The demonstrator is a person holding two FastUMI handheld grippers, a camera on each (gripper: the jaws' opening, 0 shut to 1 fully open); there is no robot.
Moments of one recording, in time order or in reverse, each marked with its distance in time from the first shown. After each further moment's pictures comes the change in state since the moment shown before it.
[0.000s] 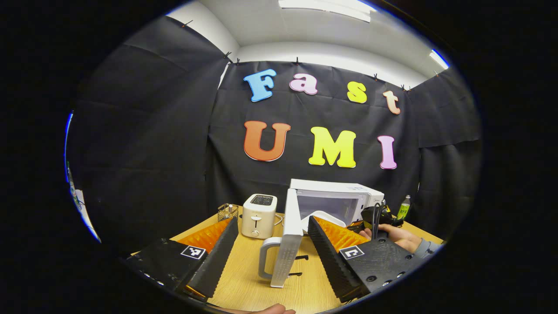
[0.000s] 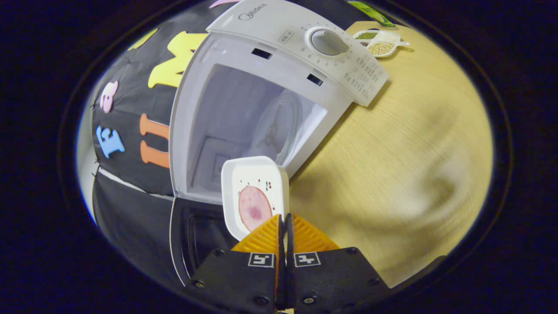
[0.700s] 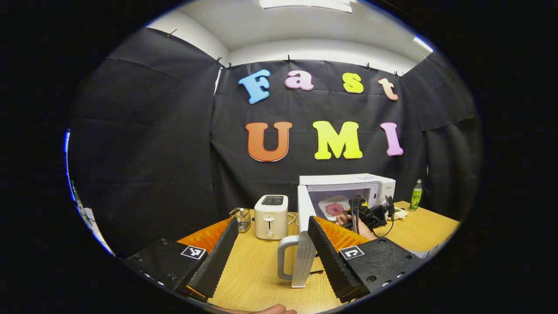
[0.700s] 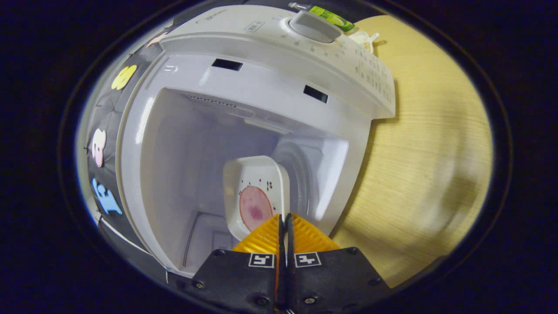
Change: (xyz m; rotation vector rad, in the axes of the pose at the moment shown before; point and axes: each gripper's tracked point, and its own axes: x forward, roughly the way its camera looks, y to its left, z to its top) left arm 0.011 0.017 -0.016 0.120 0.015 0.029; right arm 0.104 0.014 0.083 0.167 -0.465 0.021
